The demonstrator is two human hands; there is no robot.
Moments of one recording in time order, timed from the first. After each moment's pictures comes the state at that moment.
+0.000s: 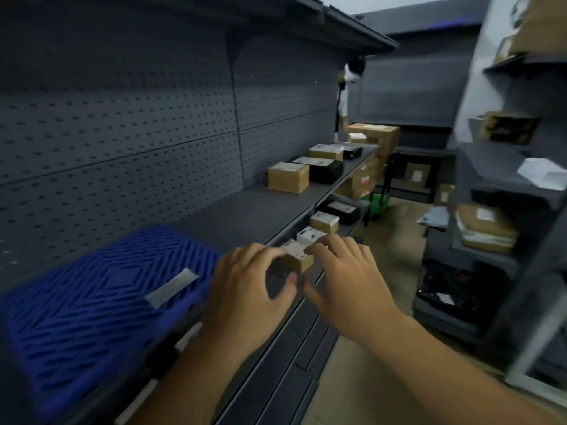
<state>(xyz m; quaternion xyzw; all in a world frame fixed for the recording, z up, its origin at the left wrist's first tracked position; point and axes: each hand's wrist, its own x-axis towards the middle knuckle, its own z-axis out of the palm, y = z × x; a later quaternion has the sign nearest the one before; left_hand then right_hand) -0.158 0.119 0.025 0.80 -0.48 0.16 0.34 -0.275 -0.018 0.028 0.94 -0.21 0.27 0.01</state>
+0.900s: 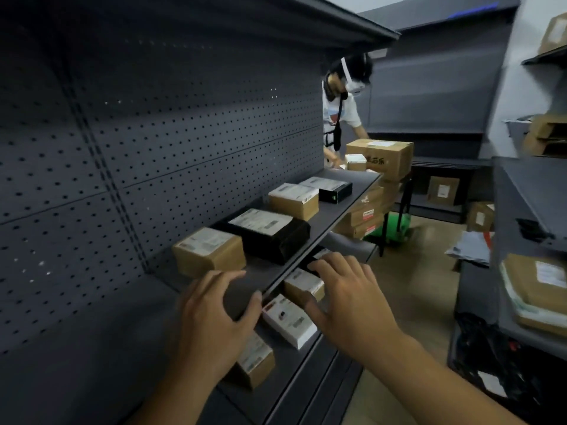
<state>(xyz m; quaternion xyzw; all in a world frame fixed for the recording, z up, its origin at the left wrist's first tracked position) -0.012 -0.274 0.020 0.87 -0.34 0.13 0.34 -0.134 -0.457 0.011 0.94 -0.19 0.27 -0.03</state>
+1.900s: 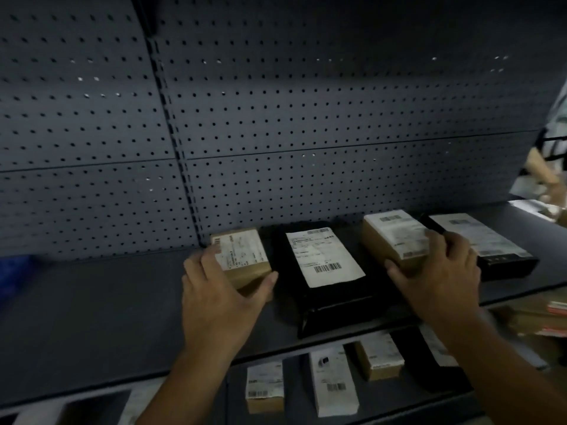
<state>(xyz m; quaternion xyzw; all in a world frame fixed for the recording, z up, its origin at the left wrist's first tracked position) 0.078 -0.406 -0.005 0.92 0.09 0.25 0.30 0.116 -0.722 -0.009 0.94 -0.14 0.29 -0.15</state>
